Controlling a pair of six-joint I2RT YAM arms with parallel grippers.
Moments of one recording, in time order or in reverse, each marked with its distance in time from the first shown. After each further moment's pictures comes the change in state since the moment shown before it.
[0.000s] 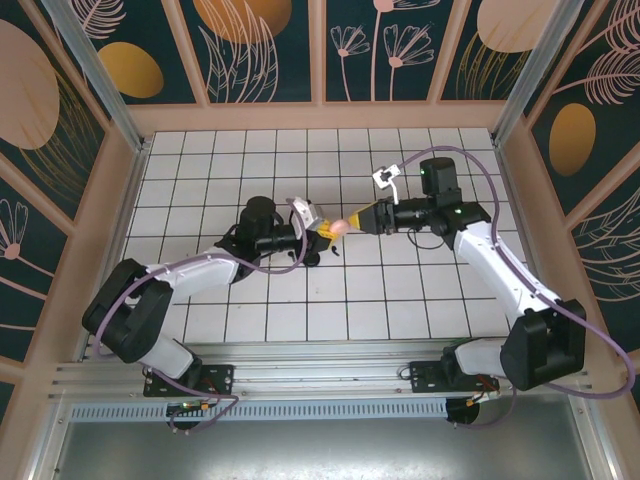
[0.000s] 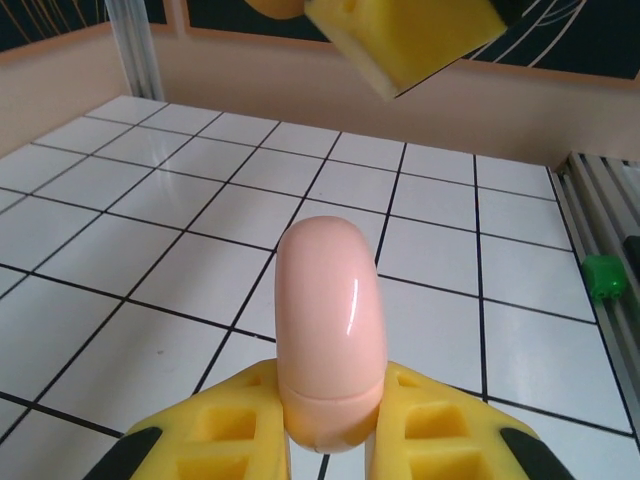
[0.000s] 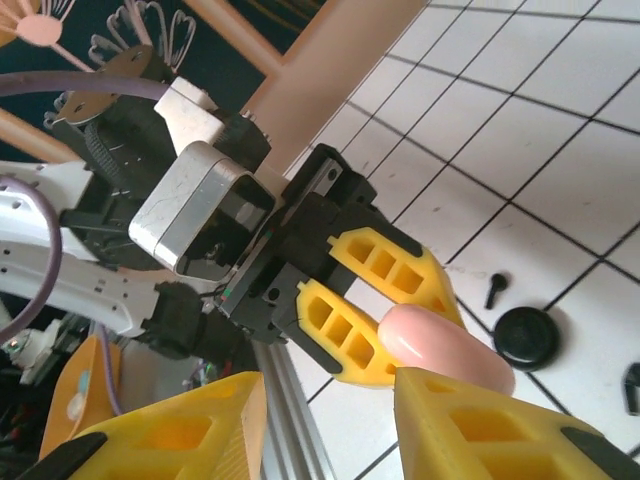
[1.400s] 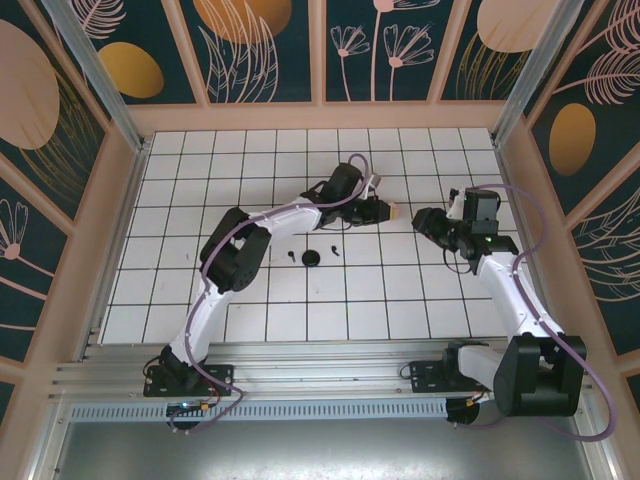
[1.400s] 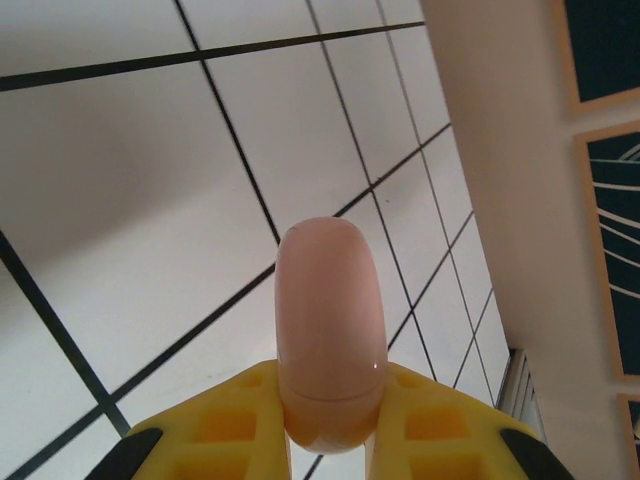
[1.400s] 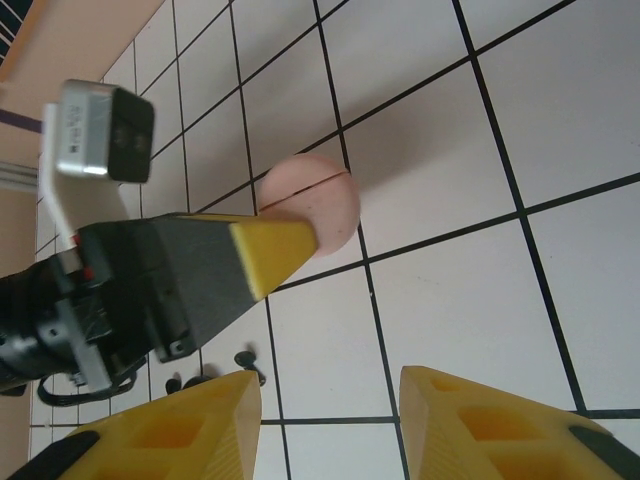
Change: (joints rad) left arm -0.108 0.808 1.001 -0.528 -0.091 -0.891; right arm -0.297 -0.160 -0.285 0.034 0.591 0.391
